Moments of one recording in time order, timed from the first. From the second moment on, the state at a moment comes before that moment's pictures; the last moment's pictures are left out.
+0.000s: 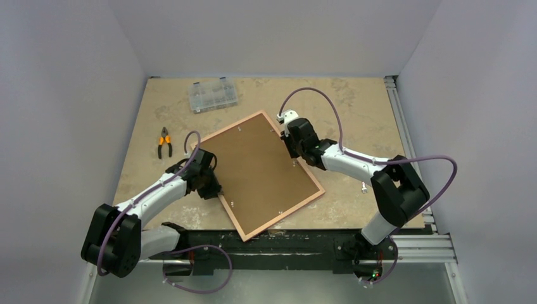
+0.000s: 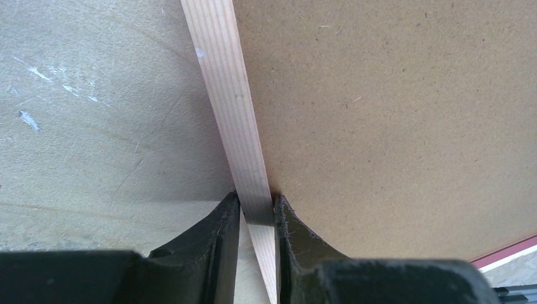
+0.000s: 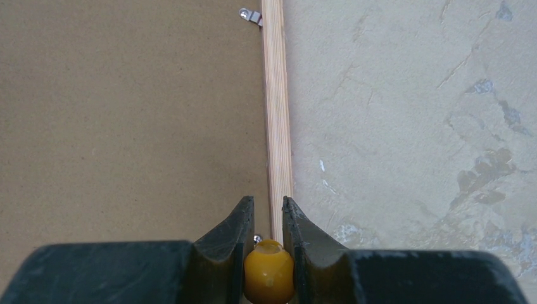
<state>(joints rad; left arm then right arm) -0.38 1.18 0.56 -0.55 0.02 -0.83 0.67 1.62 1.00 -0.10 0.22 0.04</state>
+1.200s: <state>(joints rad) -0.38 1.16 0.55 -0.54 0.02 -0.83 0.67 1.66 1.10 -0.08 0.18 0.10</state>
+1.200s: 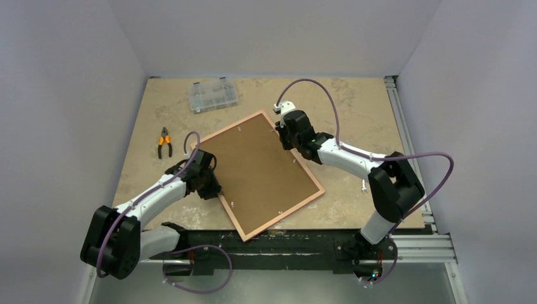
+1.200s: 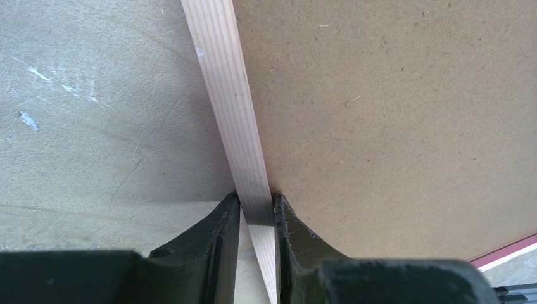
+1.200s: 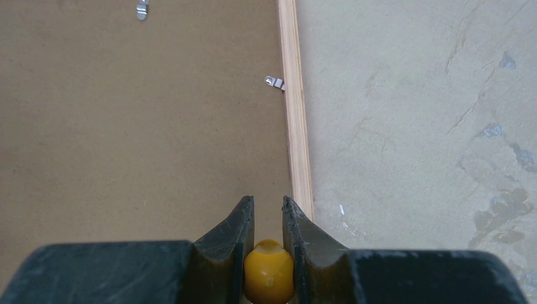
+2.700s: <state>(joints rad) -0.38 1.16 0.55 -0.54 0.02 -0.83 0.67 1.63 0.99 -0.06 0.28 0.19</state>
